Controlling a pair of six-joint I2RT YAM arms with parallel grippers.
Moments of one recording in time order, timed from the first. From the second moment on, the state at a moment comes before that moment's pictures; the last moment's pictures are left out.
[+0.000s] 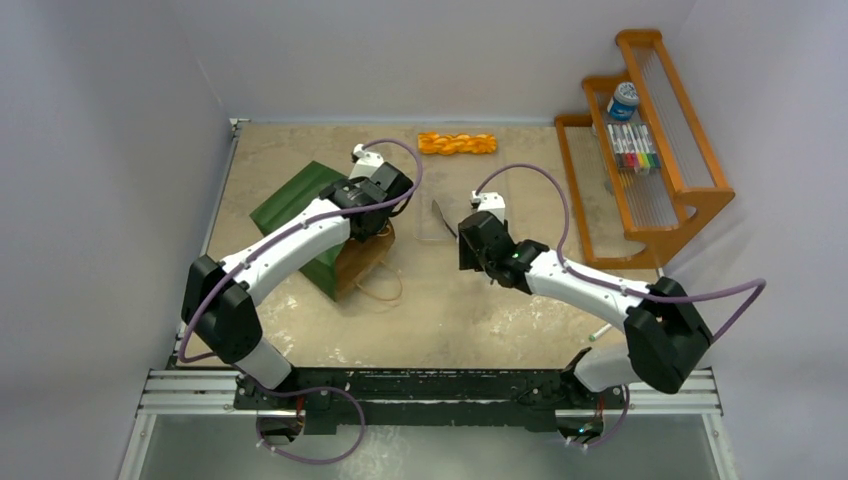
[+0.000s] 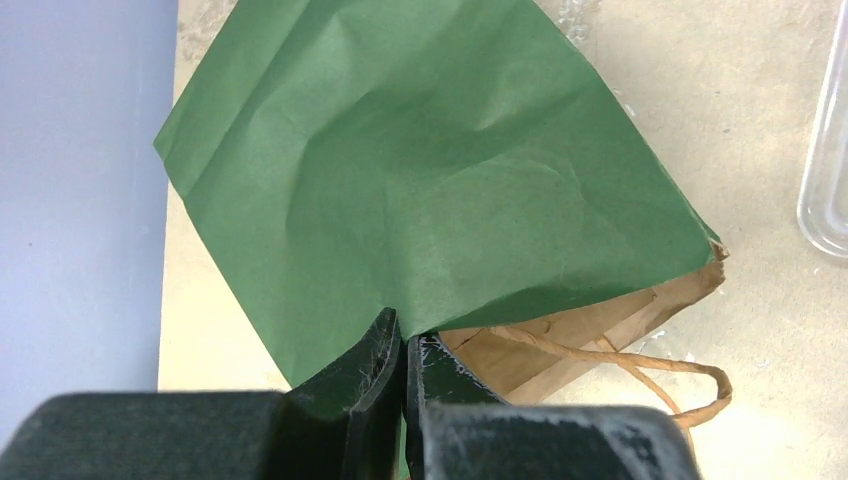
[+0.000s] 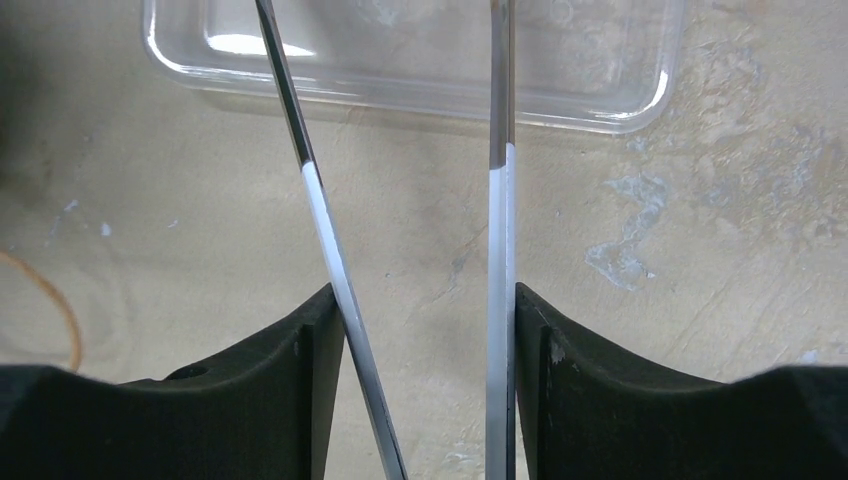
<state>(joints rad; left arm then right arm) -0.69 1.59 1.39 -0.97 -0.81 -0.51 0.76 1.42 0.86 -0.31 0.45 0.51</state>
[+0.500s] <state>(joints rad) -0.67 1.59 1.42 -0.96 -0.76 -0.44 0.76 1.43 0.85 -0.30 0.42 0.49</state>
